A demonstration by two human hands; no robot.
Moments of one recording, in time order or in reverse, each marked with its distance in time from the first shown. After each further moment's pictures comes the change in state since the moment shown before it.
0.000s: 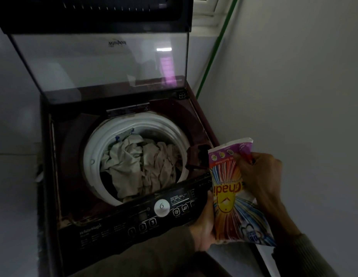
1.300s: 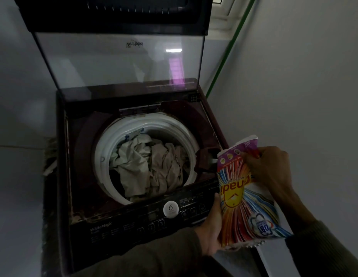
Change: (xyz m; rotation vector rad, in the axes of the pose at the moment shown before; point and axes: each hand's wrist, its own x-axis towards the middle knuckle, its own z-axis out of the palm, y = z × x) left_hand -0.004 0.005 -0.003 -0.062 -0.015 -0.009; right_hand 0.032 -0.018 -0.001 -0.163 -0.165 -0.068
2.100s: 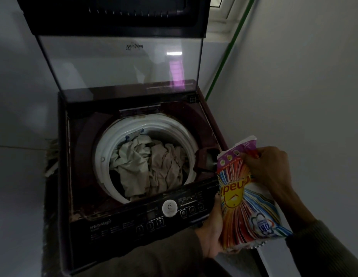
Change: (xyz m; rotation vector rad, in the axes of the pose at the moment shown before) left_hand -0.007 -0.007 0.011 0.004 0.018 0.012; right_hand -0.003 0.006 -0.003 -0.003 -0.001 -0.012
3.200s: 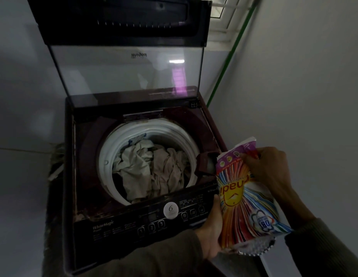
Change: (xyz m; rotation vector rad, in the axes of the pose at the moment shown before) left_hand -0.012 0.011 0.006 0.018 0.137 0.004; right_hand 0.005 -0.001 -0.004 -0.026 0.014 -0.035
